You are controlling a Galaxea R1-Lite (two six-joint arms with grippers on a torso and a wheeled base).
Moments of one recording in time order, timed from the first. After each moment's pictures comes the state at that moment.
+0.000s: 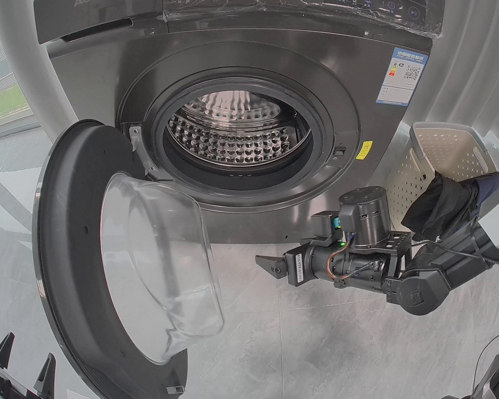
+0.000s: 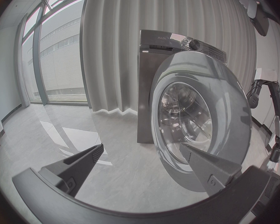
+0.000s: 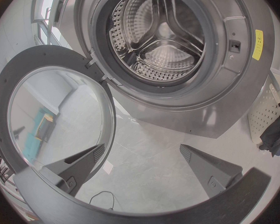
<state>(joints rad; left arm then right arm) 0.00 0.02 -0.02 0.01 0.00 -0.04 0.69 1.96 -0.91 -0.64 -0.02 0.17</state>
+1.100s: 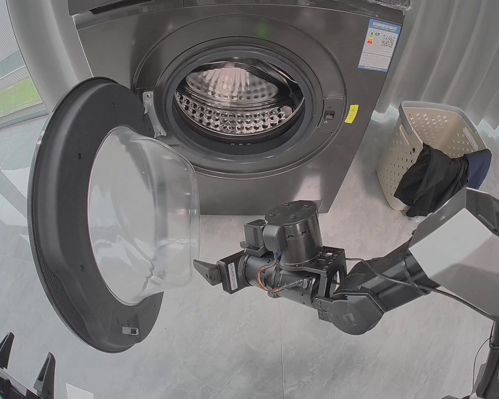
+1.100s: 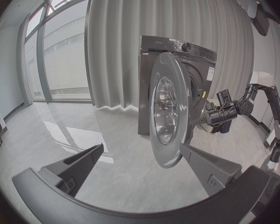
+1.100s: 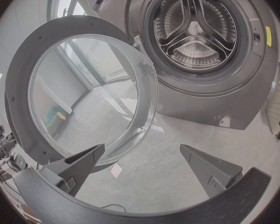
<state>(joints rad) 0.00 0.02 -0.02 0.01 0.00 -0.04 0.85 2.17 -1.15 -0.71 -0.06 0.20</state>
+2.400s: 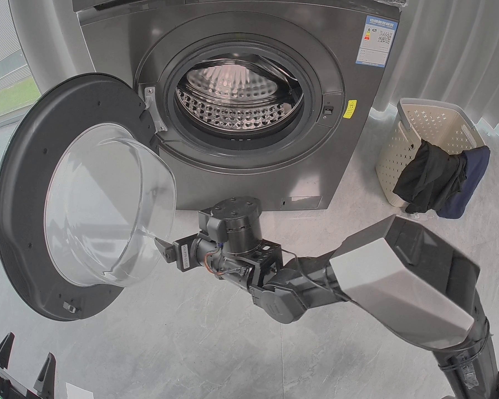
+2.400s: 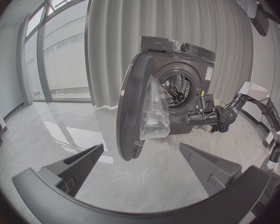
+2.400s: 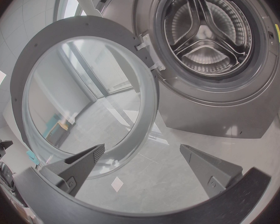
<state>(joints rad) 0.00 0.02 -0.02 0.01 0.00 -0.04 0.88 2.47 -1.63 -0.68 -0.07 0.20</state>
